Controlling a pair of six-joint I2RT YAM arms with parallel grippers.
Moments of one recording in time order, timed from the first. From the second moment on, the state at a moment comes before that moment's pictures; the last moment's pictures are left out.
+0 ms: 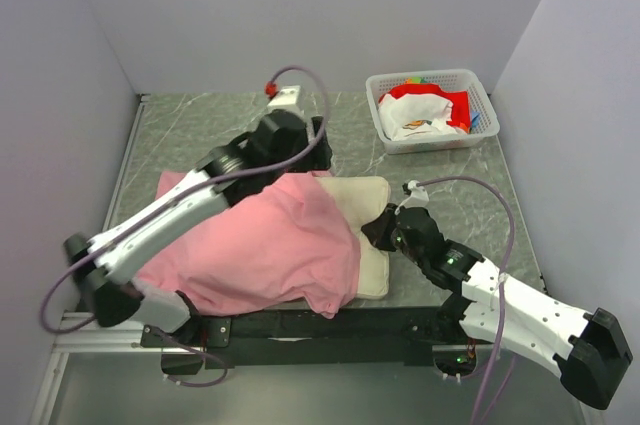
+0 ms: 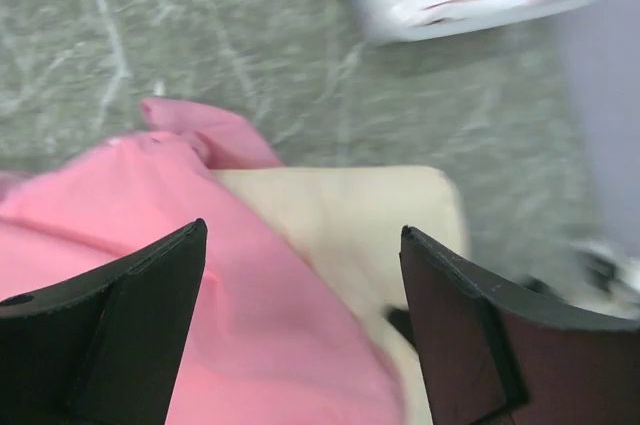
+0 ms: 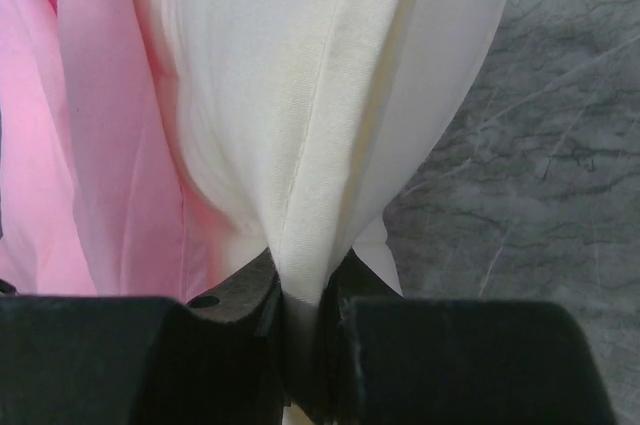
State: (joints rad) left arm -0.89 1.34 1.45 -0.58 -0.35 -0.66; right arm 0.76 0.79 0.42 -0.16 0.22 0.82
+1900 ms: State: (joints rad) left arm -0.85 1.80 2.07 -0.79 0.03 -0.36; right arm 0.86 0.94 0.62 -0.14 0.23 0.75
